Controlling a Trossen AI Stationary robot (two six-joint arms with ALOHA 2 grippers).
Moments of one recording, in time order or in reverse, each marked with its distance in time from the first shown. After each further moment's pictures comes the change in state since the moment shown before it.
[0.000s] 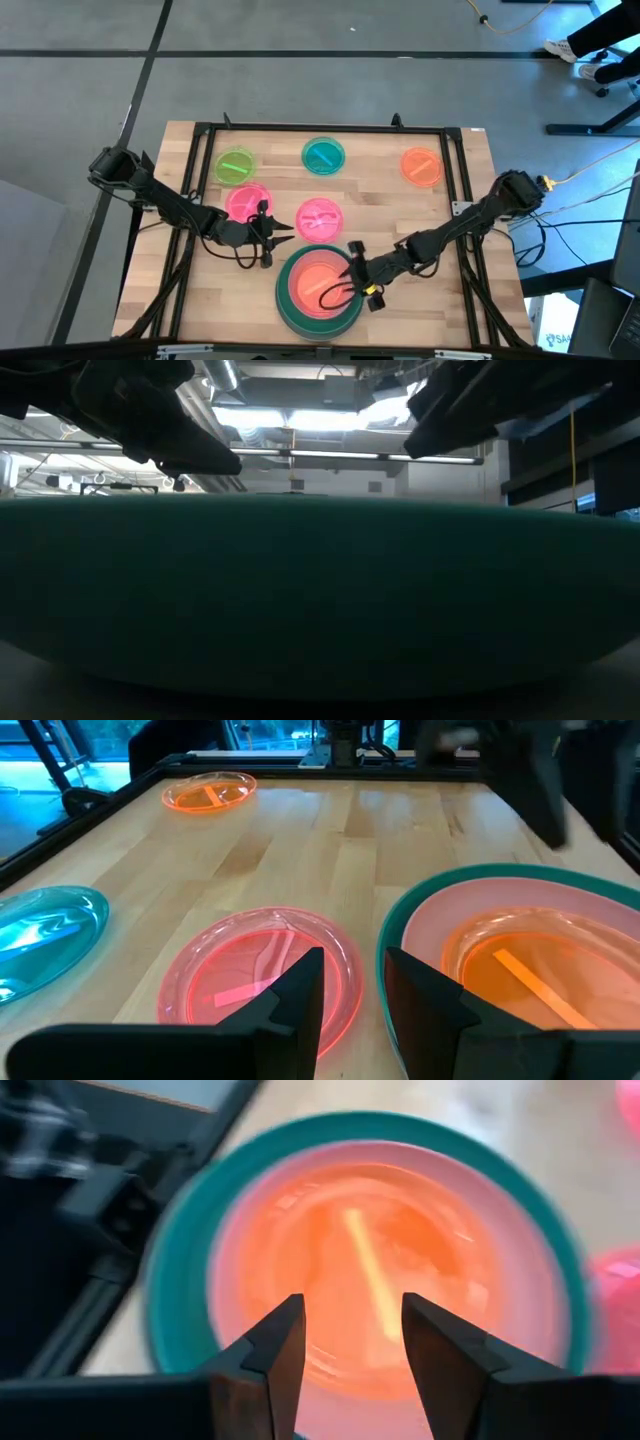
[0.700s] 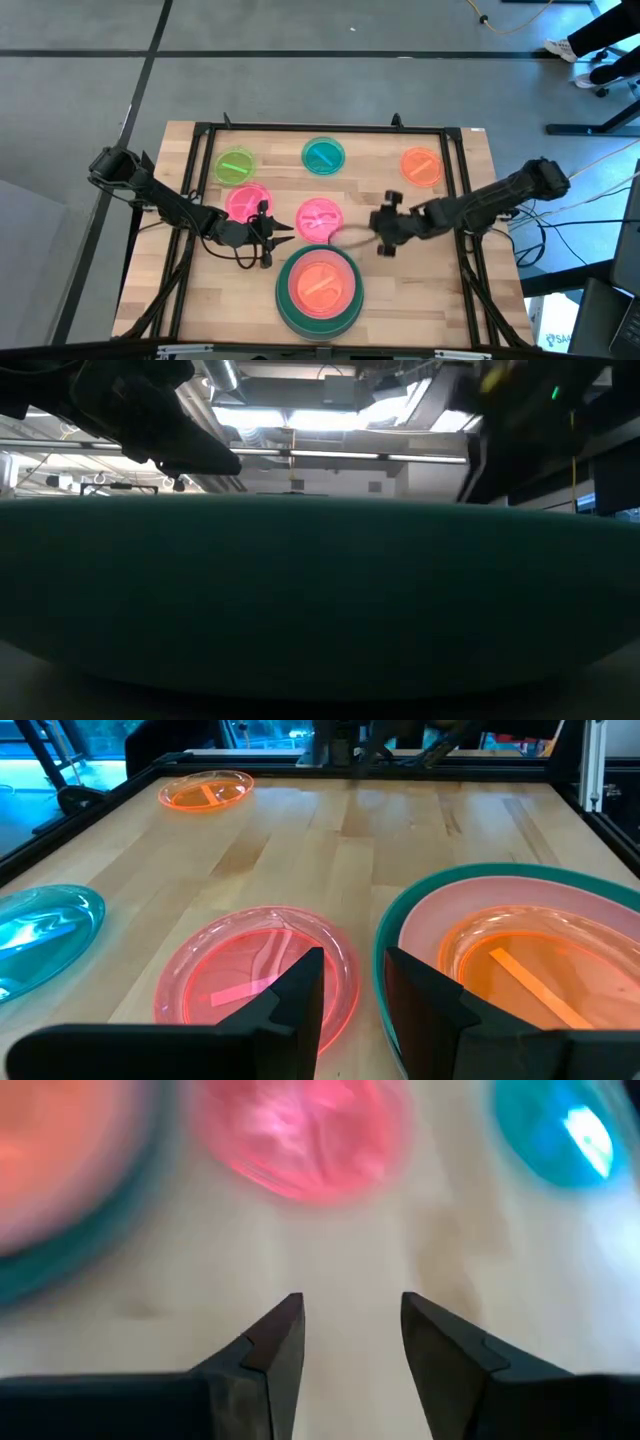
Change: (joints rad) left arm 0.000 0.000 0.000 -0.001 0.007 -0.003; right arm -0.204 -0.284 -0.110 -0.556 0.303 0.143
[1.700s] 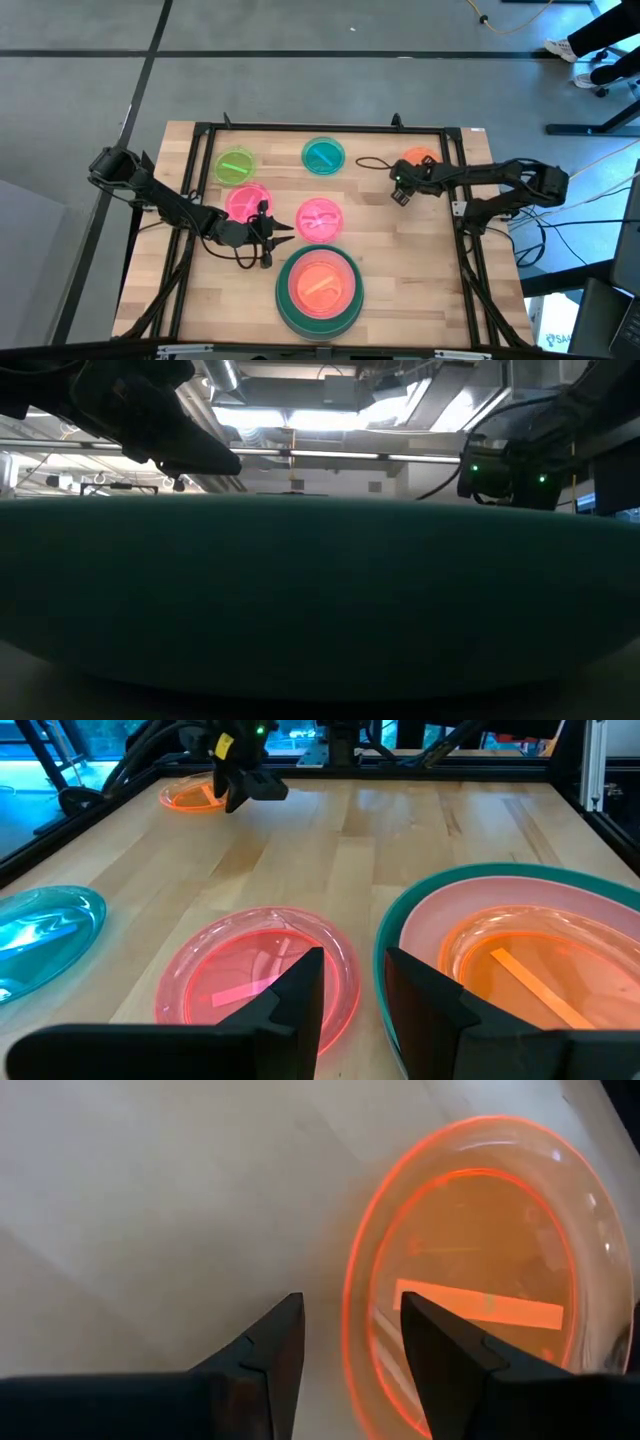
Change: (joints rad) left arm 0.001 0.000 0.001 0.000 0.000 0.004; right arm -0.725 -0.006 -0.347 0.122 0.022 -0.067
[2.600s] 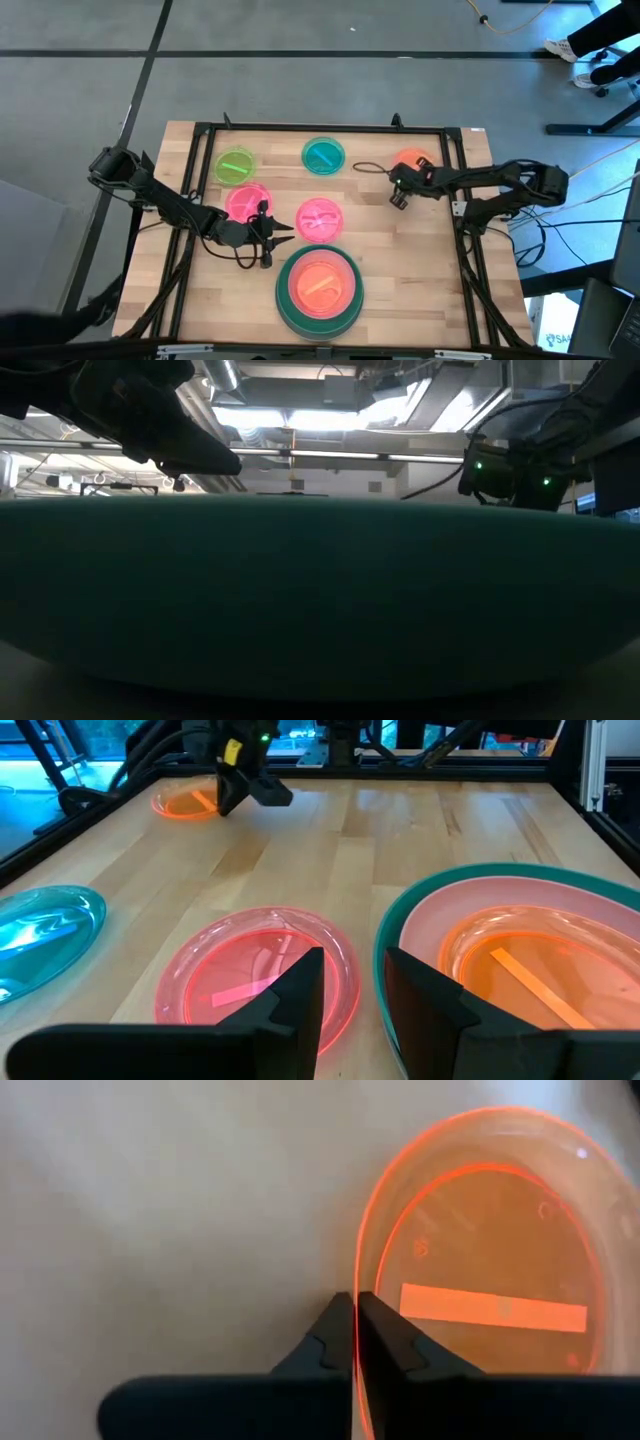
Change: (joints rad) left arm 0.000 0.000 0.000 0.000 0.000 -0.001; right arm 0.046 0.000 -0.048 0.131 -0.043 -0.102
